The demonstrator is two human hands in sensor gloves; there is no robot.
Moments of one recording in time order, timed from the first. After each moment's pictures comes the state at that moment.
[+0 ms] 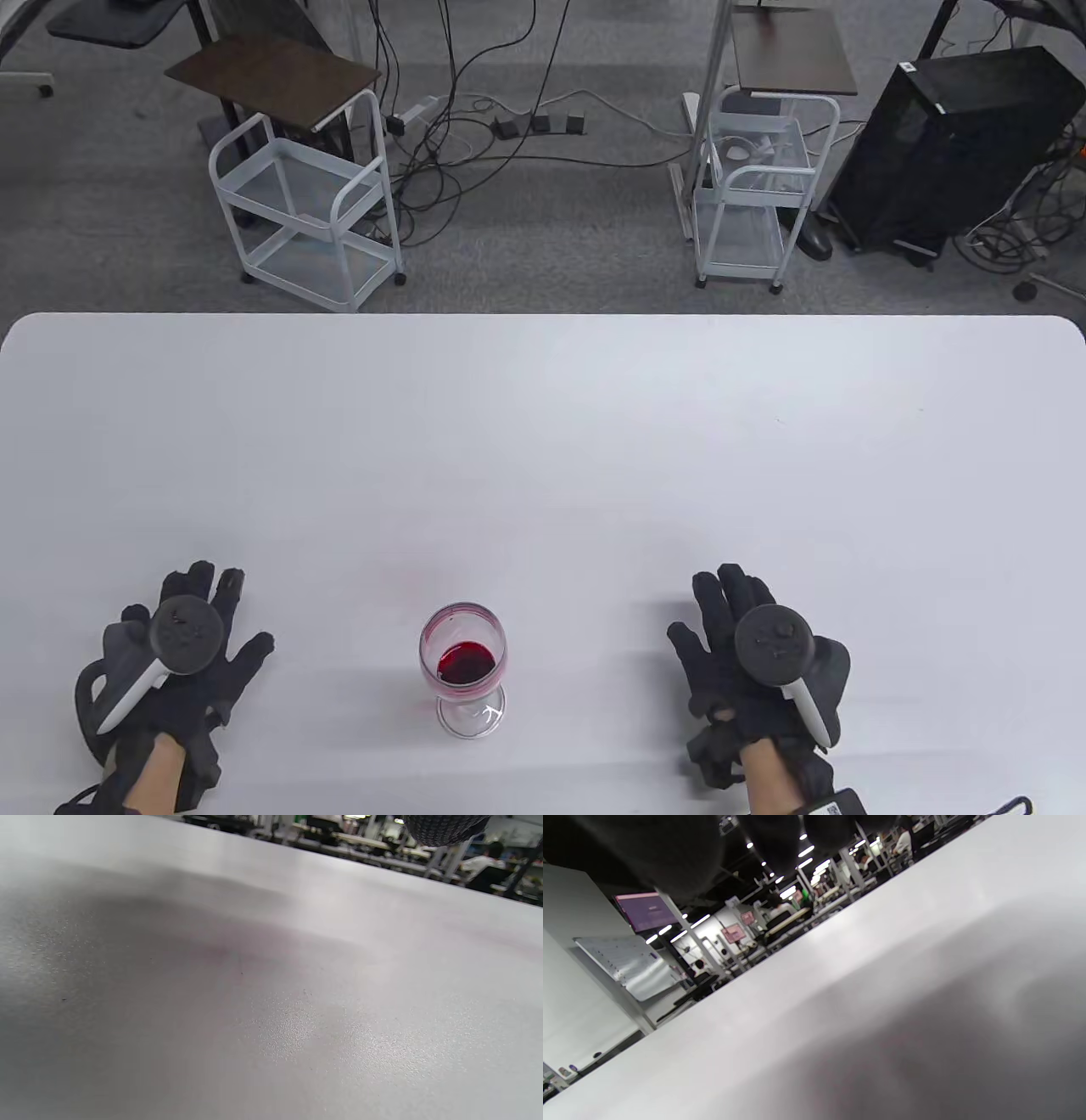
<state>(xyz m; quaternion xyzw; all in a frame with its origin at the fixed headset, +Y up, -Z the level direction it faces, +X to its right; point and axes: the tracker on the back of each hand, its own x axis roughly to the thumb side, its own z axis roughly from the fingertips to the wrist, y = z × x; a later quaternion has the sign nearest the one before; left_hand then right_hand) -0.366 -0.741 -0.242 -0.13 0.09 0.10 0.98 0.201 -0.733 -0.255 -0.05 0.01 0.96 0.29</state>
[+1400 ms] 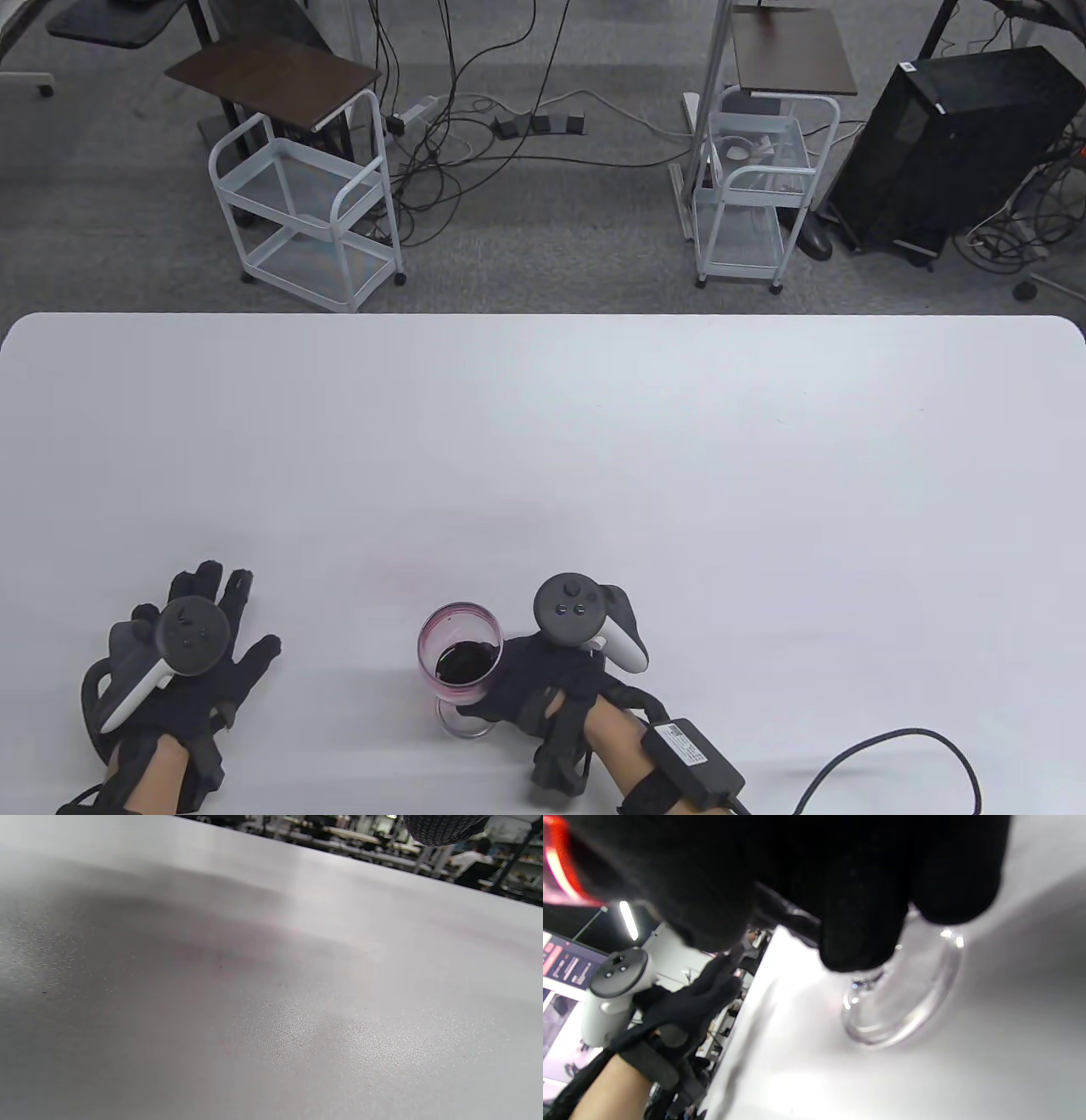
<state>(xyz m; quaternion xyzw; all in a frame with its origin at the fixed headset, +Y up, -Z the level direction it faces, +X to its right) -0.363 -0.746 -0.244 -0.14 0.07 0.11 0.98 0.009 -0.767 -0.285 0.25 0.27 0.81 0.45</state>
